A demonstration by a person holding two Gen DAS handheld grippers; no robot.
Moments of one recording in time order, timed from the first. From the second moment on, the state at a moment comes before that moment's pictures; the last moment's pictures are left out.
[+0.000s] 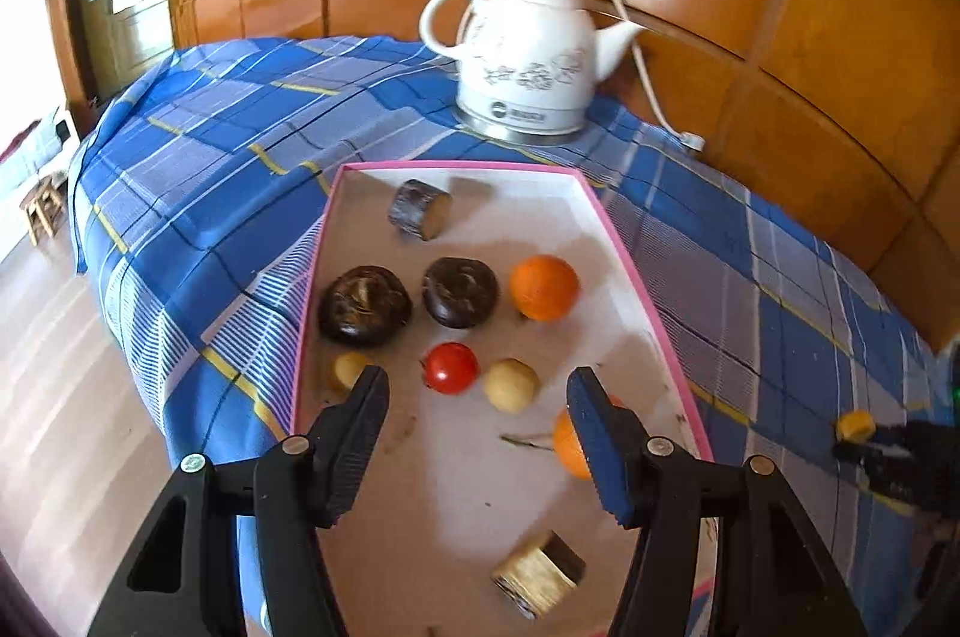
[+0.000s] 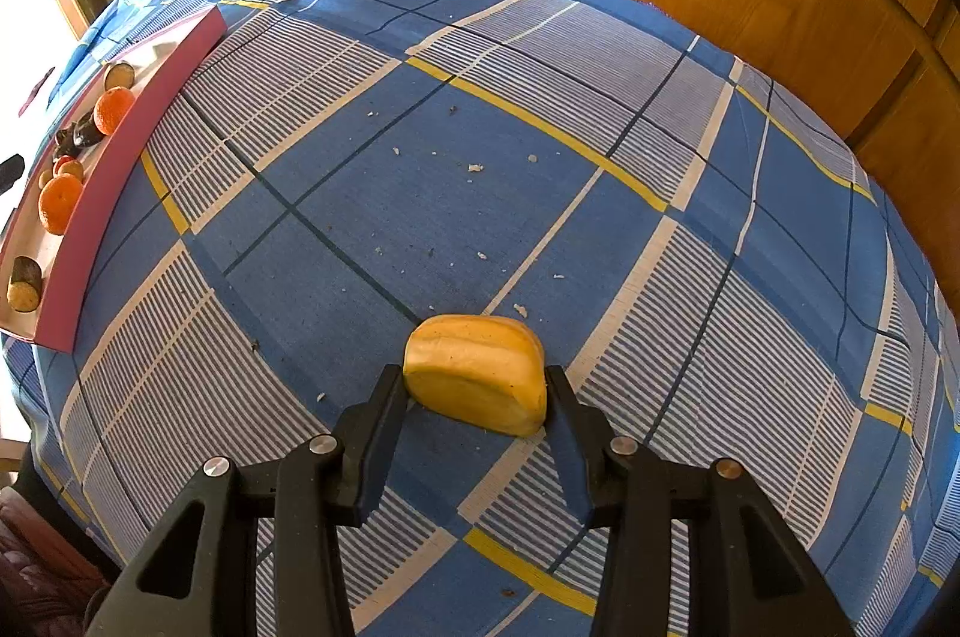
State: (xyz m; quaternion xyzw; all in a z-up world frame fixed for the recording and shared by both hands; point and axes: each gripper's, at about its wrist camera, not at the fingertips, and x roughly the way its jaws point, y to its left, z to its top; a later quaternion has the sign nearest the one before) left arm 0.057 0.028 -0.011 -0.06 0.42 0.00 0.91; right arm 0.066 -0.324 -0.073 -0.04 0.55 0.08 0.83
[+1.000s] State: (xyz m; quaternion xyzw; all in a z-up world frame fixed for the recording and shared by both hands) left arm 0.038 0.018 -0.011 -0.05 0.42 -0.03 0.91; right arm 0.064 -0.322 -0.073 -0.04 0.55 0.08 0.83
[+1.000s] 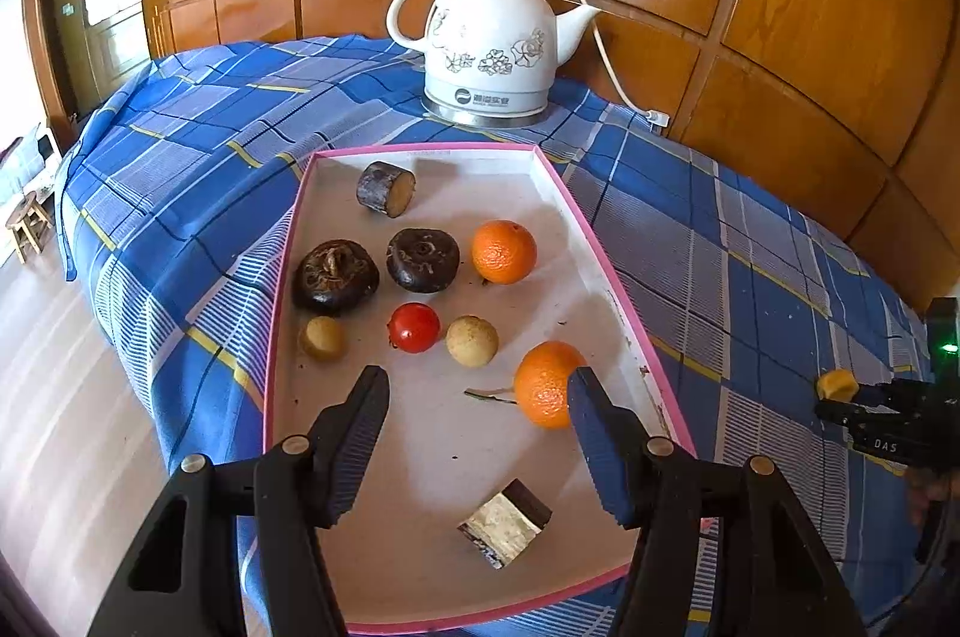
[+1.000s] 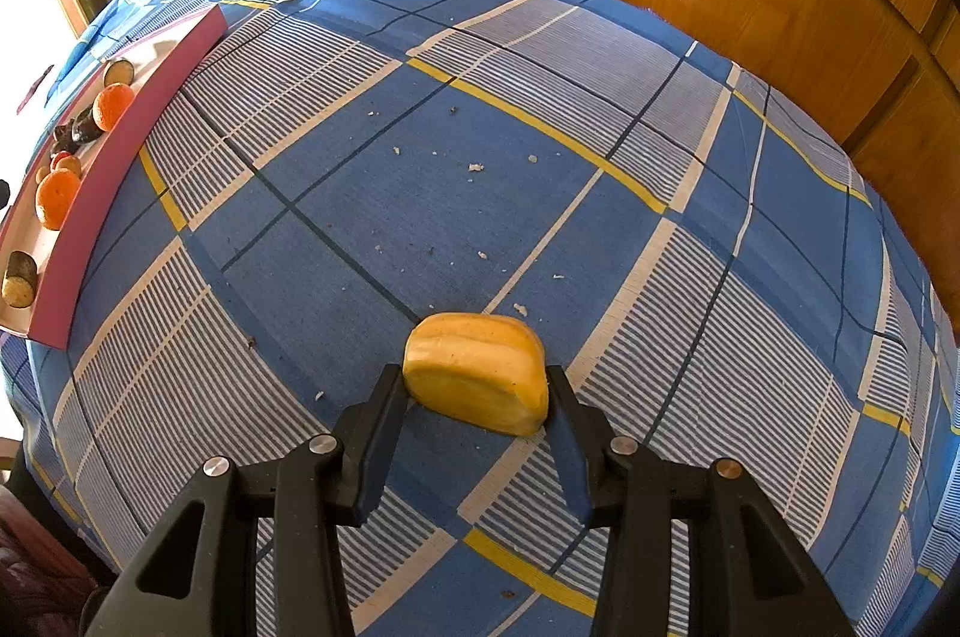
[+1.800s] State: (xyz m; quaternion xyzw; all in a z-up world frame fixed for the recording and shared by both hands) left arm 0.030 0.082 -0.010 -0.08 0.40 0.03 0.91; right arm 0.076 -0.203 -0.009 -0.04 0.49 0.18 0.85
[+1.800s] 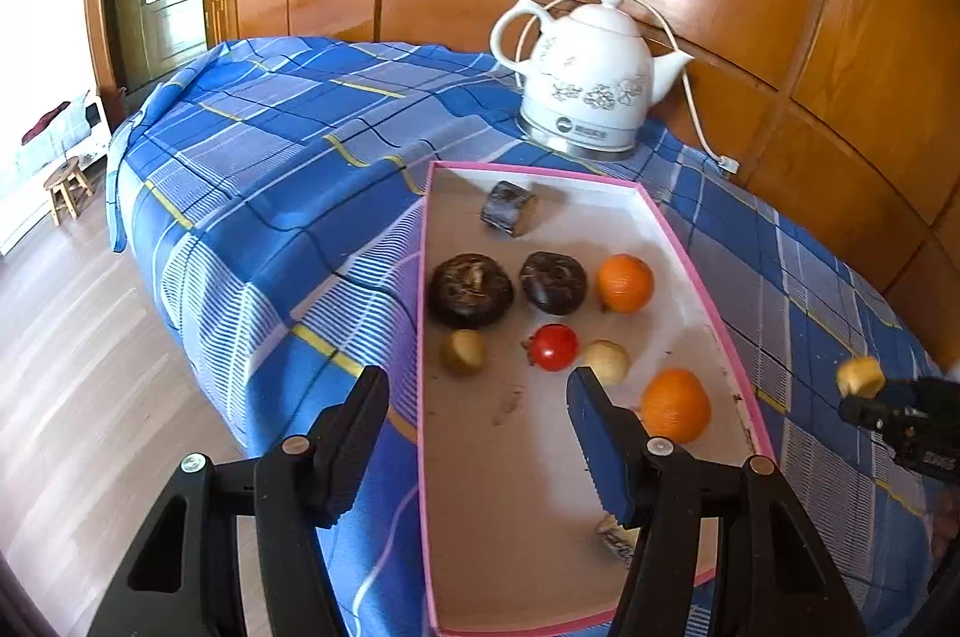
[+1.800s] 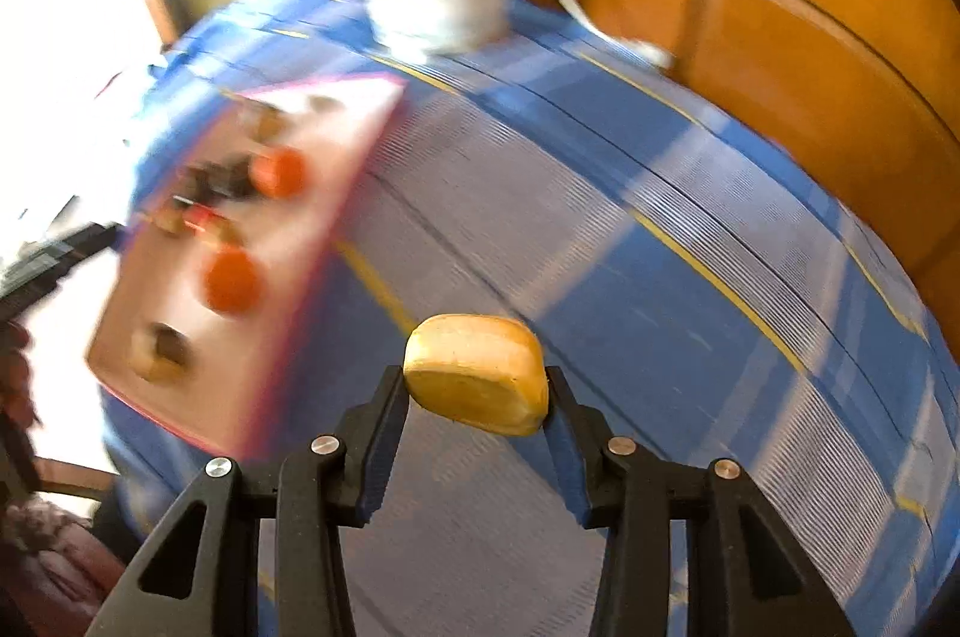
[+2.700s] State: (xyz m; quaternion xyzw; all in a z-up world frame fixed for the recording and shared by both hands) left arm 0.028 0.090 -0.020 -0.09 0.40 0.03 0.91; right arm 0.116 -0.095 -0.024 -0.03 0.49 0.27 0.83
